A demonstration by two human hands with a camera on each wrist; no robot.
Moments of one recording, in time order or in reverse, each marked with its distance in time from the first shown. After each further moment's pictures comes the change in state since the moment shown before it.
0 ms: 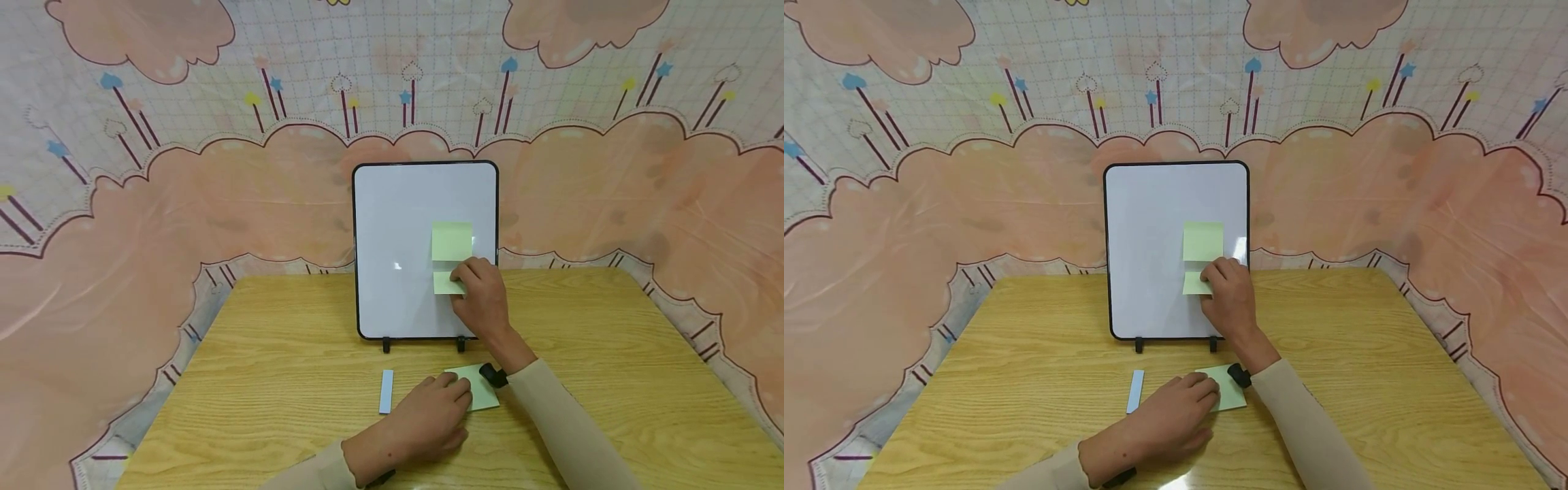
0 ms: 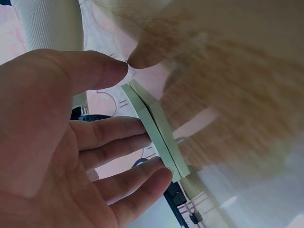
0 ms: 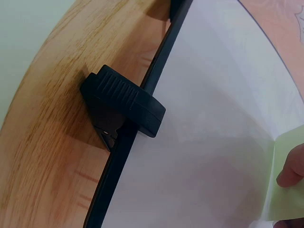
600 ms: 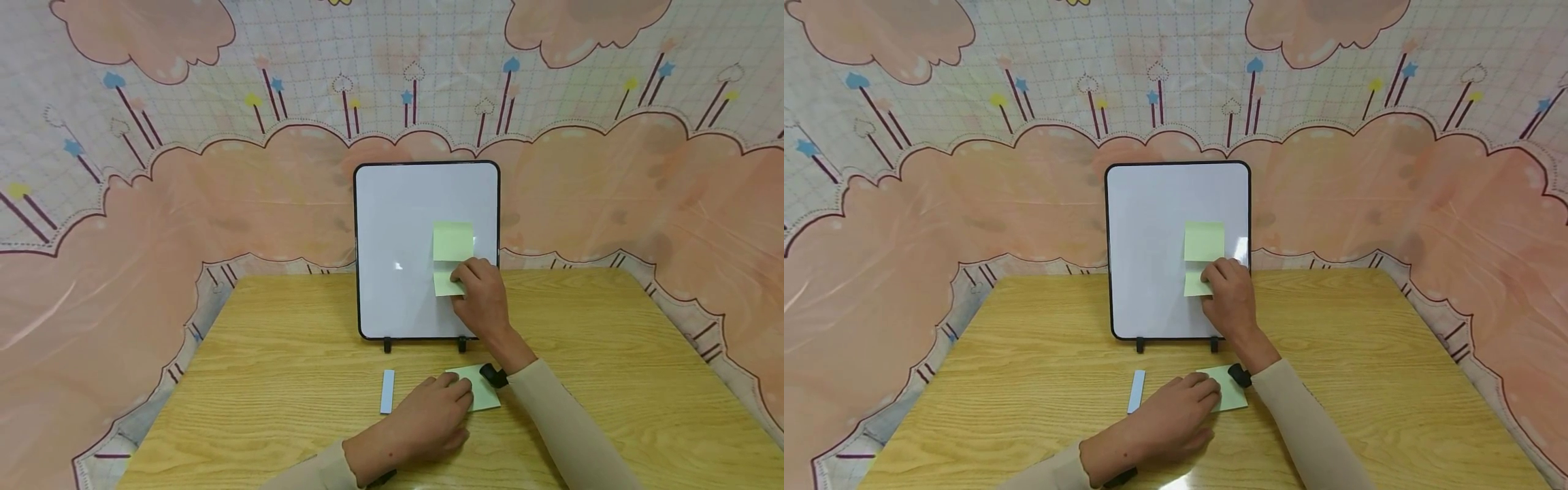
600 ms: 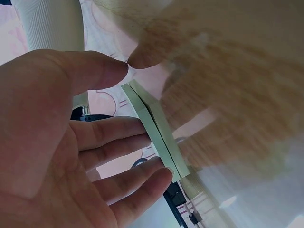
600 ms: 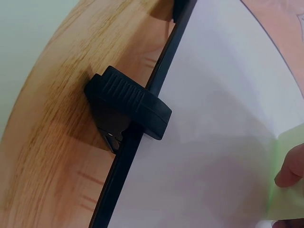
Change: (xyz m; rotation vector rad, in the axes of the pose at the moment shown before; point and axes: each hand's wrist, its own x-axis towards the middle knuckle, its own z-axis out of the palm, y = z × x) left_hand 0.000 -0.002 0.000 -0.032 -0.010 0.002; right_hand 0.000 0.000 0.002 0.000 -0.011 -0.007
